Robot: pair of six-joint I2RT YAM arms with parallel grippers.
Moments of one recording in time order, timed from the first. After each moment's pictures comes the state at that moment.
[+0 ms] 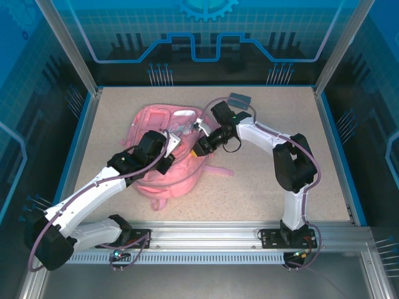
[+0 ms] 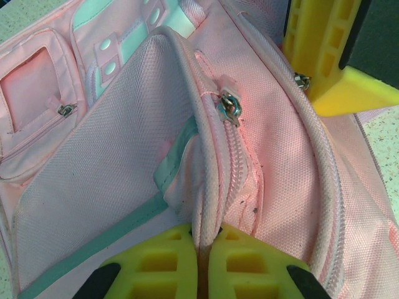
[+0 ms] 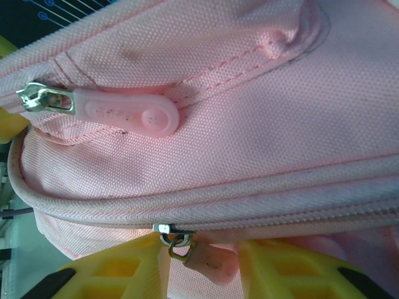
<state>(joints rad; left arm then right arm) -0.58 1.09 0.90 -0.64 -0.16 0.10 0.54 1.96 1.50 -0.70 -0.85 -0.14</state>
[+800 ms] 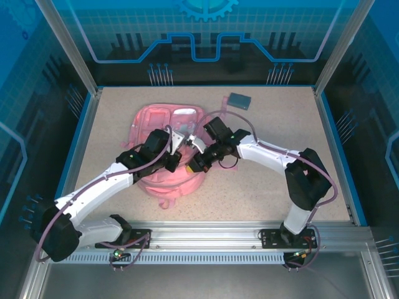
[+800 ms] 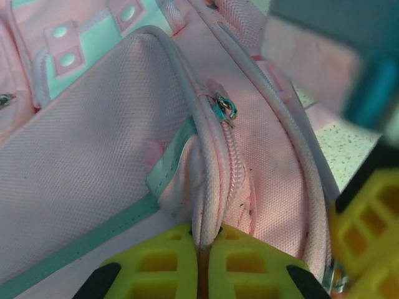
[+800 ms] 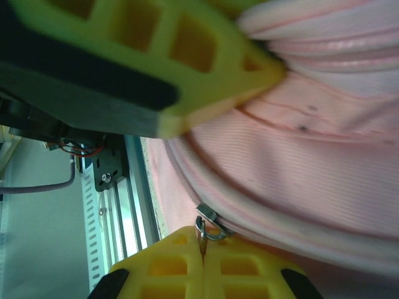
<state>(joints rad) -0.58 1.19 0.88 -0.50 -0.05 -0.08 0.72 1.73 1.23 -0.50 -0.75 0.01</state>
